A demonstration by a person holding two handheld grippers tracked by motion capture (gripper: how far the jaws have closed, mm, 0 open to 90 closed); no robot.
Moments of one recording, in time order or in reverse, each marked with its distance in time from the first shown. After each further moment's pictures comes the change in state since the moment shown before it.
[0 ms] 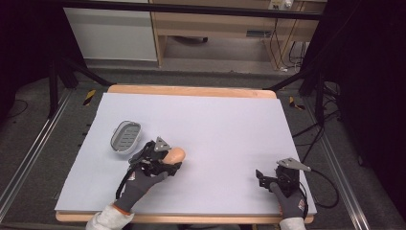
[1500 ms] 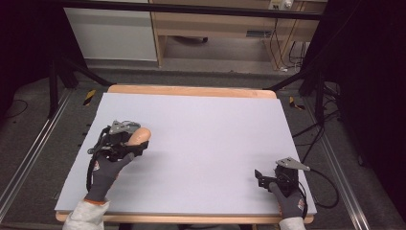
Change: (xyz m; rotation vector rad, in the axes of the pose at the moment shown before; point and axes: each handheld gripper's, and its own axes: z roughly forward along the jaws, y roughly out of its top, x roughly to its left) left arm 0.082 -0.010 -0.059 -0.133 0.159 -0.199; right arm 0.001 0.001 0.001 -0.006 0.019 -0.019
